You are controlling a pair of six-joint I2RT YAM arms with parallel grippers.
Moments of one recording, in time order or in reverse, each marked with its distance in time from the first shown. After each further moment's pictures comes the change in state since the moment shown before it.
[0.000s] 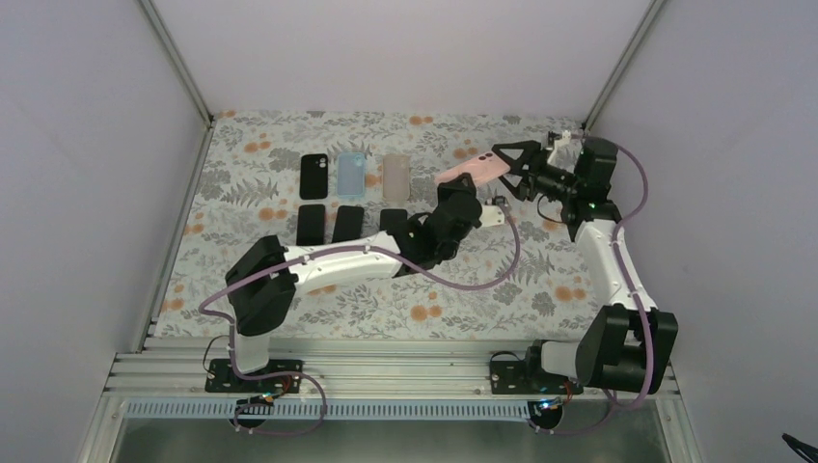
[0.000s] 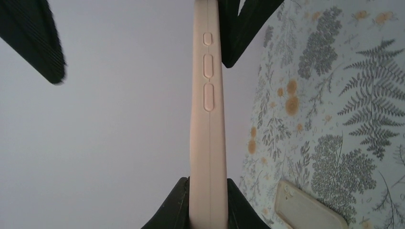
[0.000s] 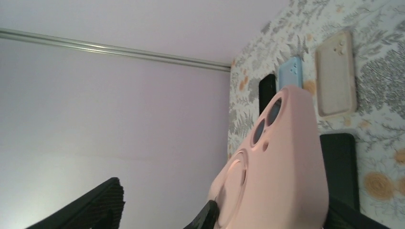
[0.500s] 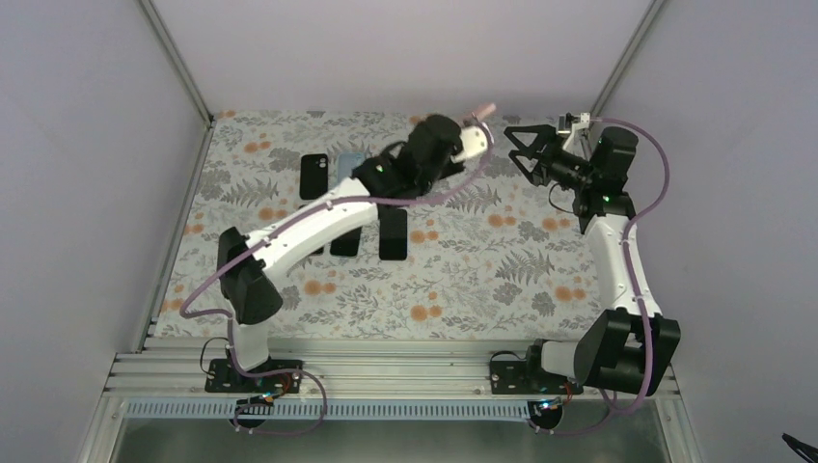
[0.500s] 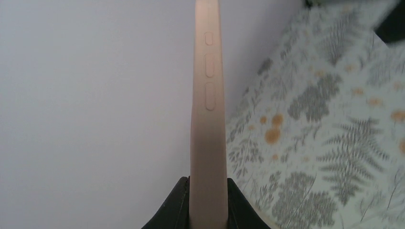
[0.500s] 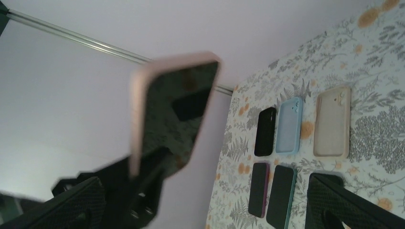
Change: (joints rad) left arm 0.175 0.000 0.423 -0.557 0.263 -0.504; right arm -0.051 -0.003 0.114 -0.015 0.000 -0.121
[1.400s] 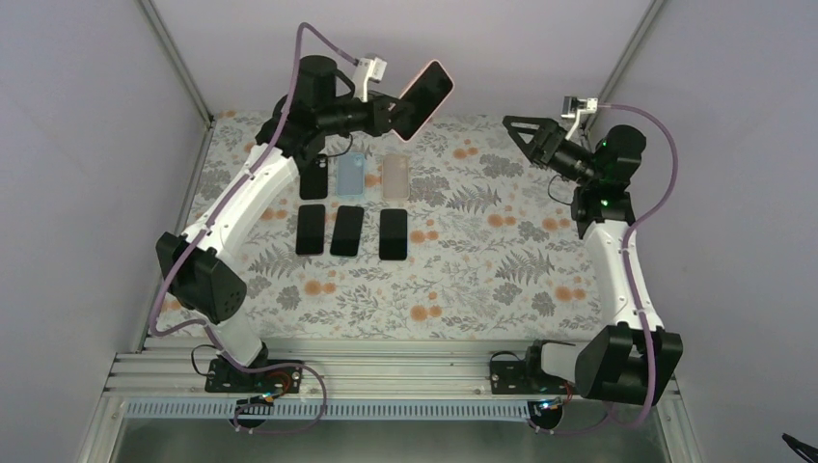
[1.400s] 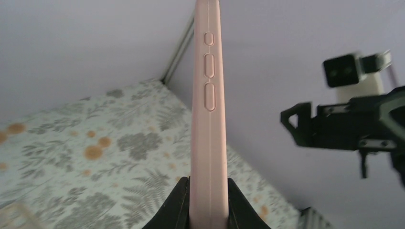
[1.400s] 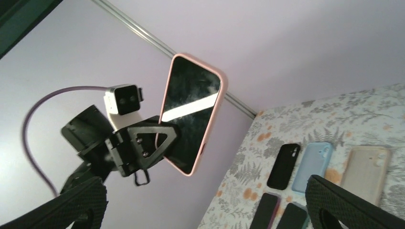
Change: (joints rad) left arm 0.486 -0.169 -0.073 -0.002 1.113 -0.968; right arm 0.032 -0.054 0.018 0.231 -0.006 -0.010
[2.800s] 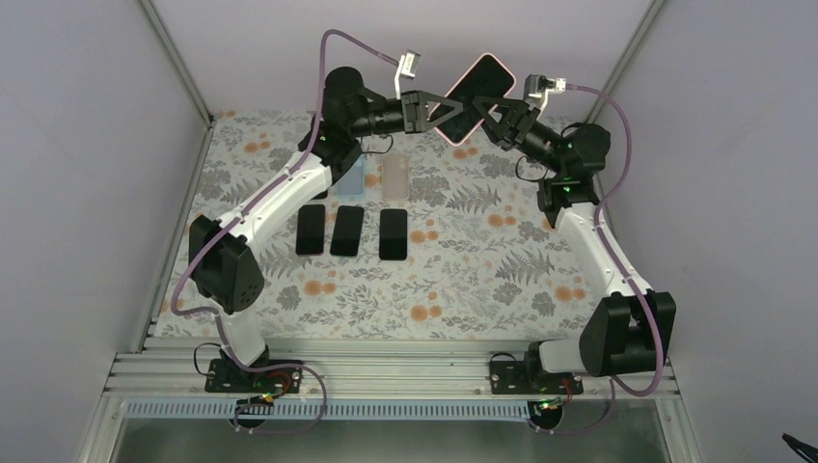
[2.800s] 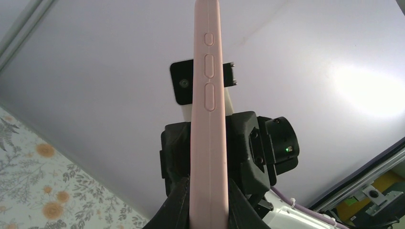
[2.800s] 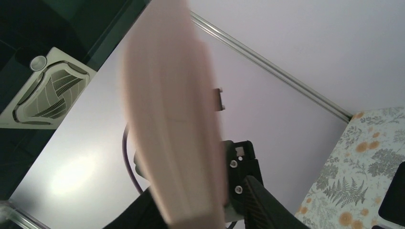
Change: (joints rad) left arm -0.103 0.099 -0.059 0.671 0.293 -0.639; right arm 0.236 0.138 0.023 0.542 0.114 0.470
